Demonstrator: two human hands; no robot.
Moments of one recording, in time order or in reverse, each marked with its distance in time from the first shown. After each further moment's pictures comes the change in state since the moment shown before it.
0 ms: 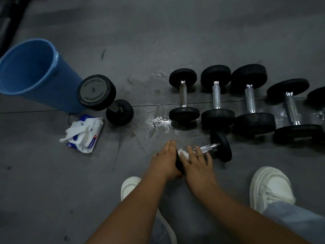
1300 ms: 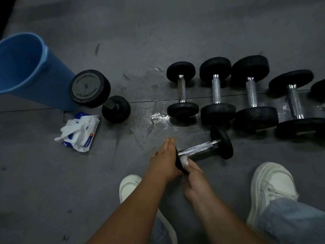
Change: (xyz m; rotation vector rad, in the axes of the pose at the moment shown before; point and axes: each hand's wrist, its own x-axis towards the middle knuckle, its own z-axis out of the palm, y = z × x) left_hand -0.001 -0.001 0.009 -0.022 0.045 0.013; right_hand 0.007 -0.032 0.021 2.272 -0.019 0.880
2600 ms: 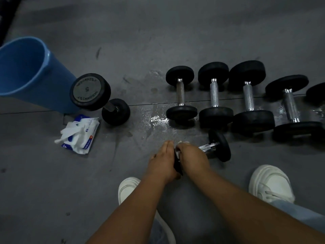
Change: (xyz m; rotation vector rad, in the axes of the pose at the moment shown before) left_hand 0.000 0.002 -0.002 0.038 -0.023 -0.017; right_hand 0.012 -0.059 0.024 -1.901 -0.059 -0.844
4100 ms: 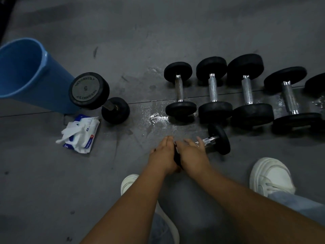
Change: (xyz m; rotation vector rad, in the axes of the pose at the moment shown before) left_hand 0.005 0.001 -0.010 0.007 -0.062 -0.012; right_hand -0.014 0.002 0.007 -0.134 -0.023 -0.105
